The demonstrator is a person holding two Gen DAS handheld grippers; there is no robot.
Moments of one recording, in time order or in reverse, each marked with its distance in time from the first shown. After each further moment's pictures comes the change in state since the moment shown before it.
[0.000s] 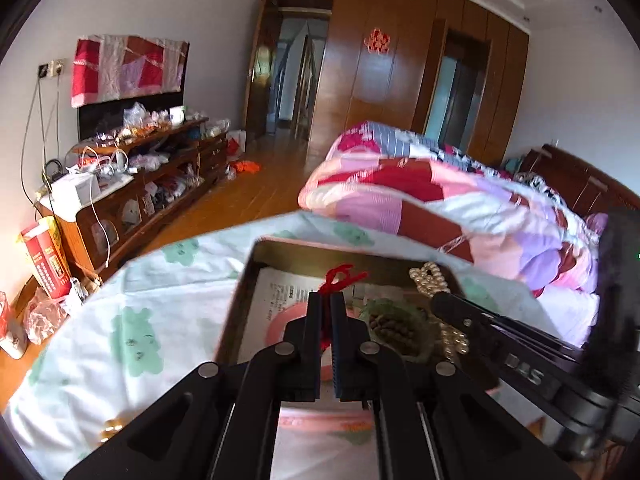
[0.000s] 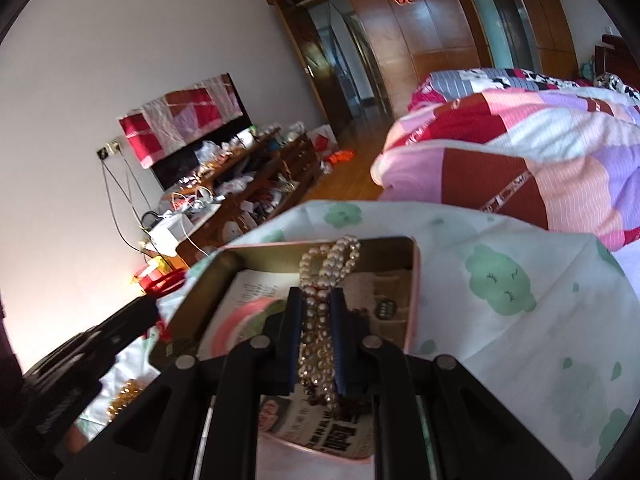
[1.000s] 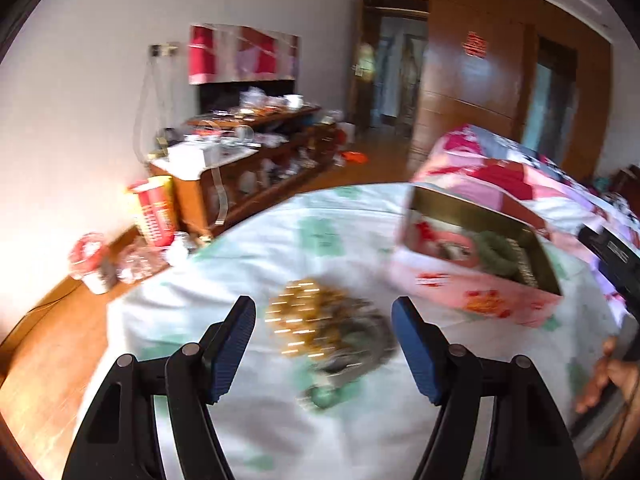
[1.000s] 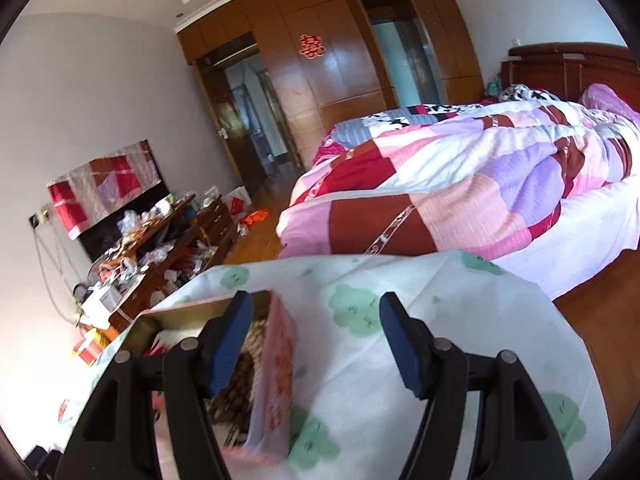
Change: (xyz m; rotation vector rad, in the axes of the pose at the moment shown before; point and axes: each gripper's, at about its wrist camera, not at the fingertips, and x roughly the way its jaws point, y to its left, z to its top) left arm -0.122 0.052 -0.068 -0.144 -0.008 0.398; right arm -0.070 -0.028 -0.007 0.125 -0.229 -0.292
